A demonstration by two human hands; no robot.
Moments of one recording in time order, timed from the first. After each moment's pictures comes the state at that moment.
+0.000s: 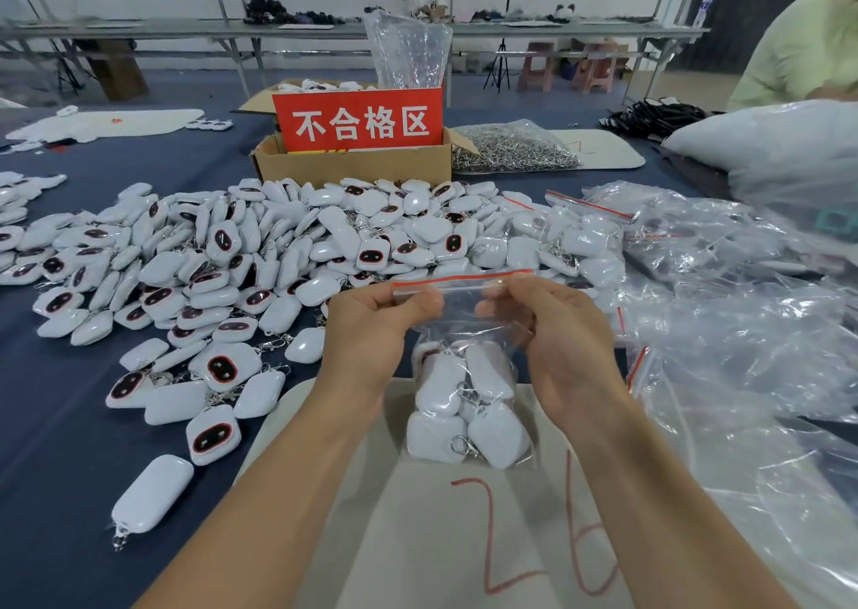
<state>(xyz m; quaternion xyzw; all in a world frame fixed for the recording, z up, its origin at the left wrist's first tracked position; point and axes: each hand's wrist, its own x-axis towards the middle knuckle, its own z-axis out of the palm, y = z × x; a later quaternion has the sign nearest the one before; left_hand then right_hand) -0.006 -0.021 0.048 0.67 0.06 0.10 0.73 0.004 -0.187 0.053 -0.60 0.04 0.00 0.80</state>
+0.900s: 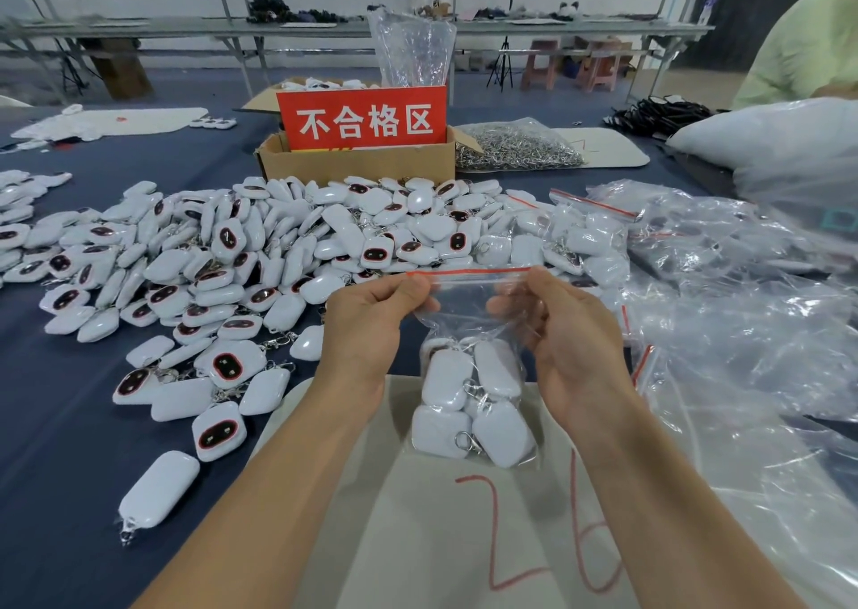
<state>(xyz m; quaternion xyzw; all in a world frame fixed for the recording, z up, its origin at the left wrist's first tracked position) -0.003 -0.017 0.046 0.66 0.09 0.11 0.74 0.009 -0.188 0.046 -0.57 0.10 -0.01 0.82</state>
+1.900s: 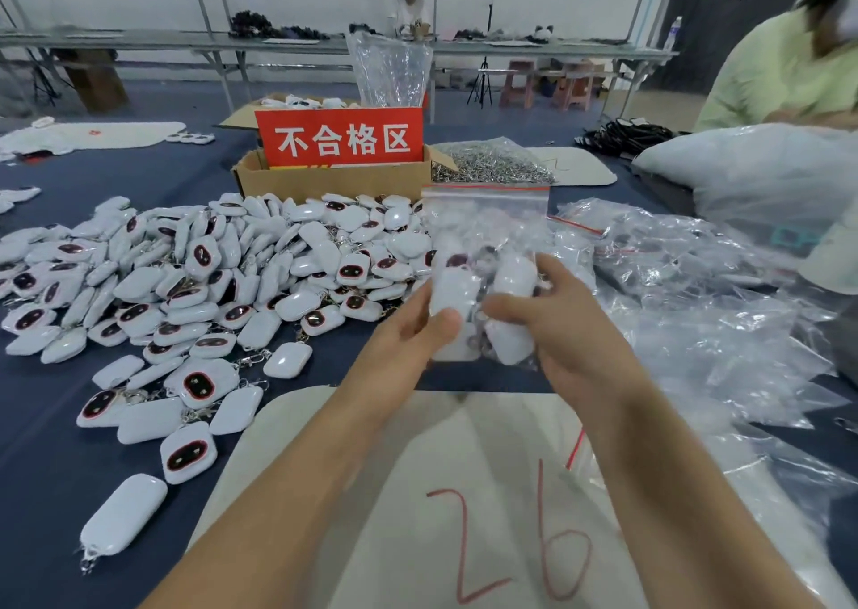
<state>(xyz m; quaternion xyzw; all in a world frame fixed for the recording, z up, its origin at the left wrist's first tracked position) -0.004 -0.041 0.033 0.70 -0.05 -0.05 0.71 0.027 -0.215 0.066 -0.66 0.04 0.02 0.75</state>
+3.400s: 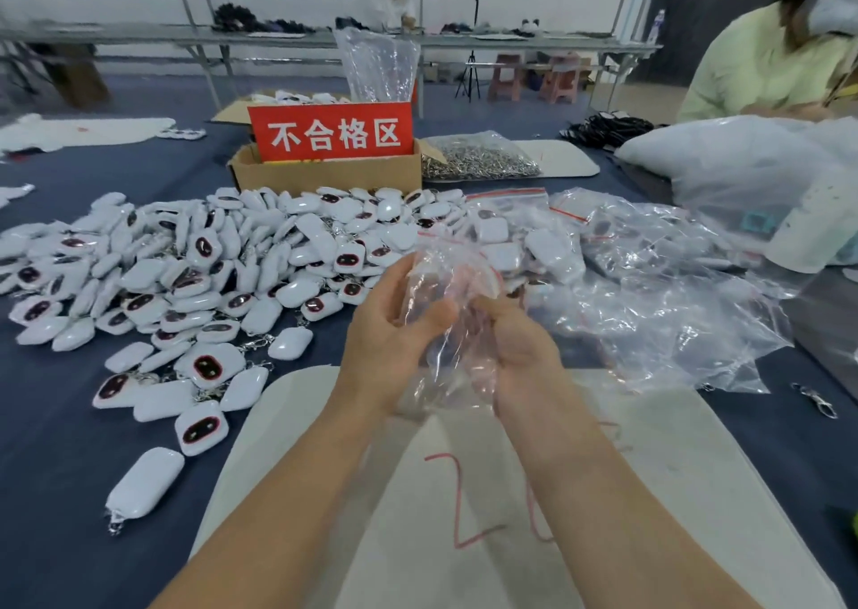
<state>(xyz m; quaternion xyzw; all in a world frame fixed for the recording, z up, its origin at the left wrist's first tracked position) -0.014 -0.043 0.031 0.71 -0.05 0.08 0.70 -0.003 -0.174 0.047 -0.42 0.16 0.12 0.89</state>
